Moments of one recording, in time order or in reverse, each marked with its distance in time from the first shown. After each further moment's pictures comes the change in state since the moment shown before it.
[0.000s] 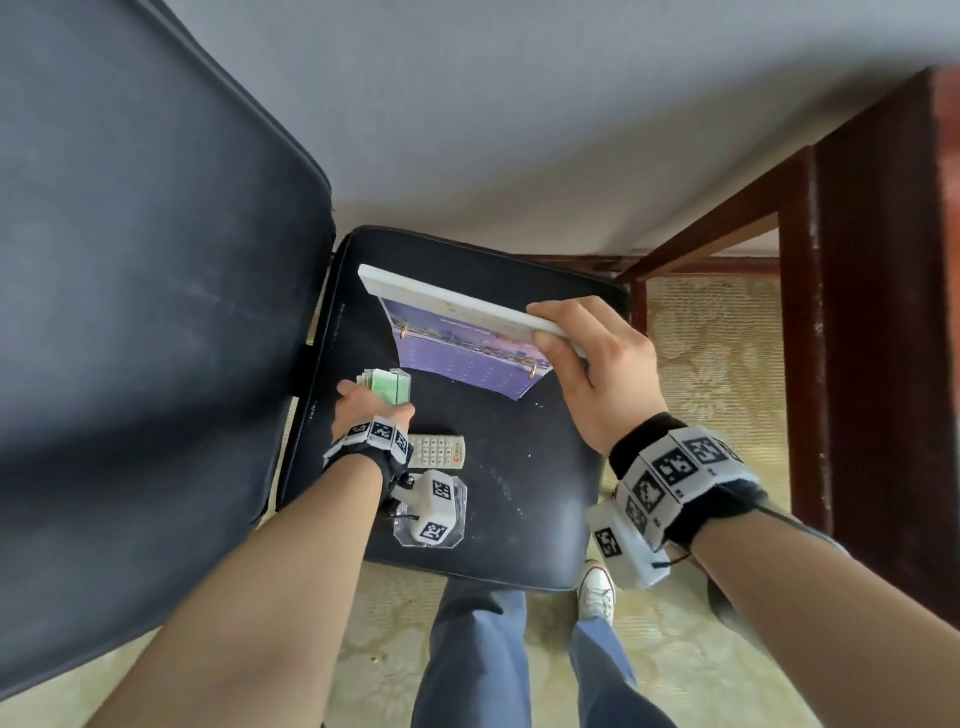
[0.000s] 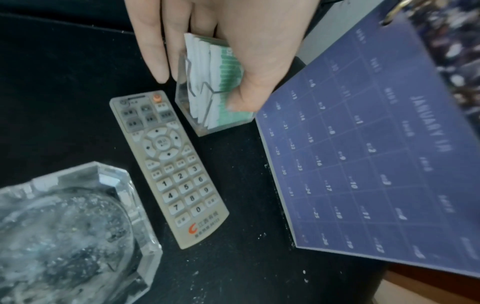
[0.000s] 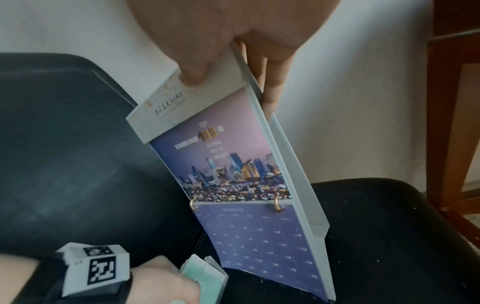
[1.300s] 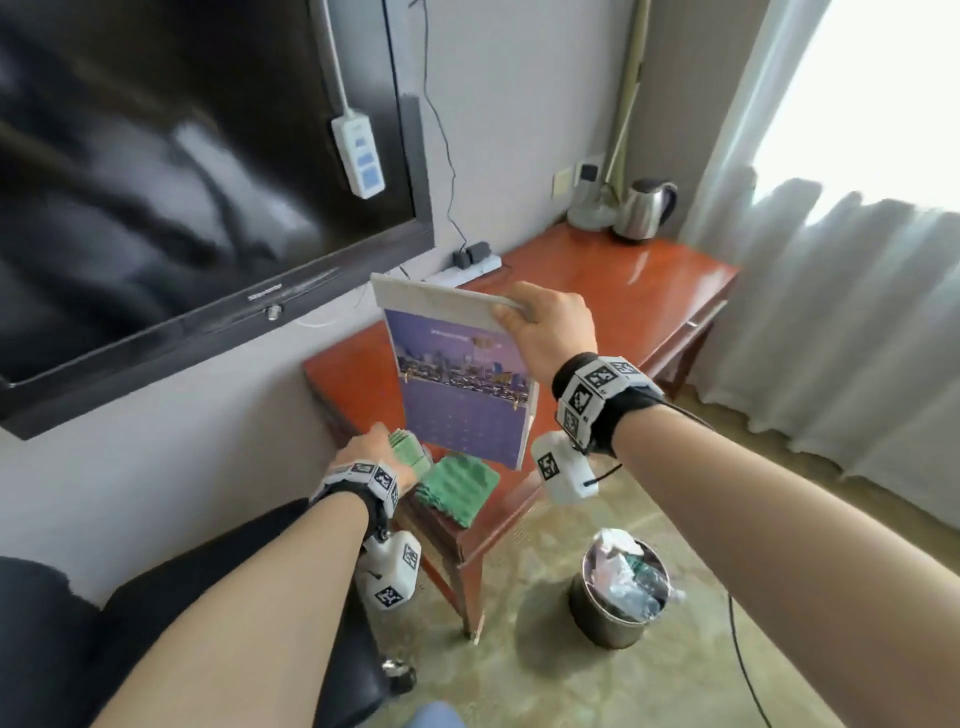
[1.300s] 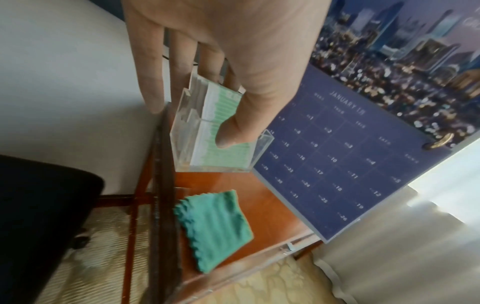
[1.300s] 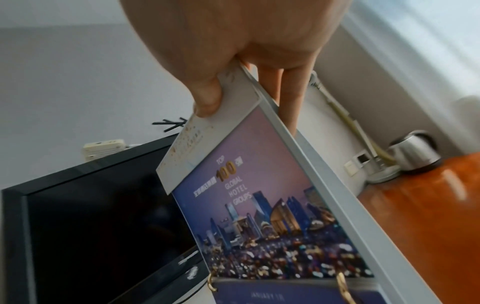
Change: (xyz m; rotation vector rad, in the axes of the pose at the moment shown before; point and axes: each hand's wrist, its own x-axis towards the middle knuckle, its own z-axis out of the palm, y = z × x) left_hand -0.644 0.096 0.031 0.608 0.075 1.169; right_hand -0.386 -0.084 -0.540 -0.260 0.774 0.404
